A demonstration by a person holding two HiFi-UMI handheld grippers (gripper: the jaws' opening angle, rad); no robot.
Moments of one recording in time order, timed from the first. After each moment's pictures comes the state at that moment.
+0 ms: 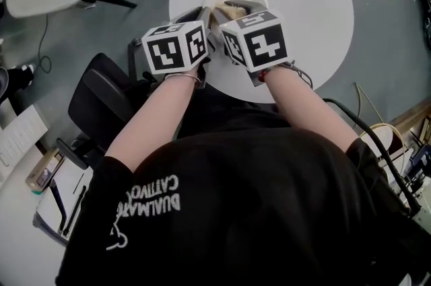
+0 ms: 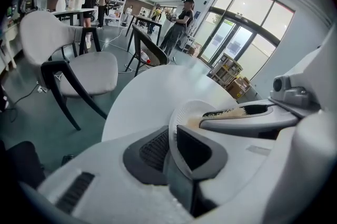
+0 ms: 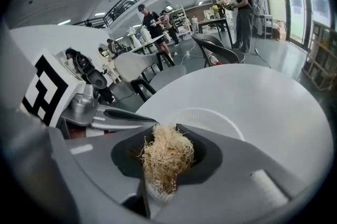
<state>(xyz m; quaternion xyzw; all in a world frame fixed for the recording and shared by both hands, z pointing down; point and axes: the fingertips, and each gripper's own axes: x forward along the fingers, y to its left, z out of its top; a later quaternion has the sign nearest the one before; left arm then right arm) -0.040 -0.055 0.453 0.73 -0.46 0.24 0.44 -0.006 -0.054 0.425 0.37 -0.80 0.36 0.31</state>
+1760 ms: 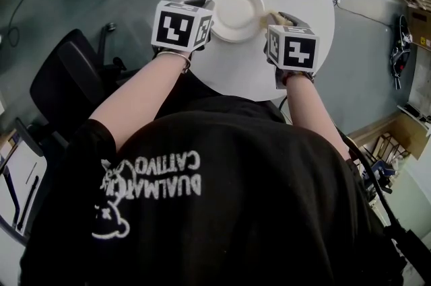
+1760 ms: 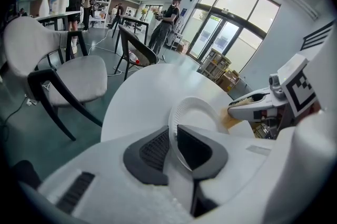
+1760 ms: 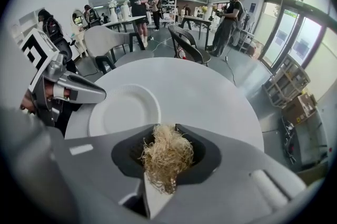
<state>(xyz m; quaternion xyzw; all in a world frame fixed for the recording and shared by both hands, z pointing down) -0.042 -0.050 0.455 0.77 -0.41 0.26 0.41 0.117 -0.048 0.432 0.48 -0.70 0.28 0.45</state>
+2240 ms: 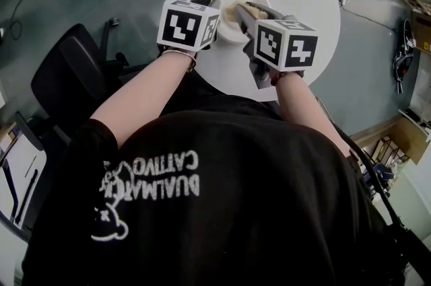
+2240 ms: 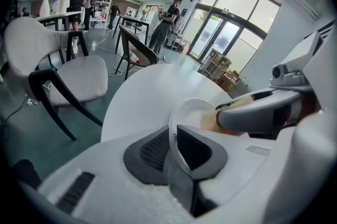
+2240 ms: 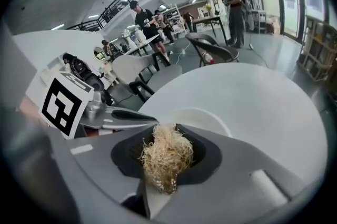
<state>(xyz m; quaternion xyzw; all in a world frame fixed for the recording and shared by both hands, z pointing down) -0.041 -0.049 0.451 0.77 -0.41 0.26 0.41 0.011 -0.043 0.407 0.38 -0.79 0.38 0.30</state>
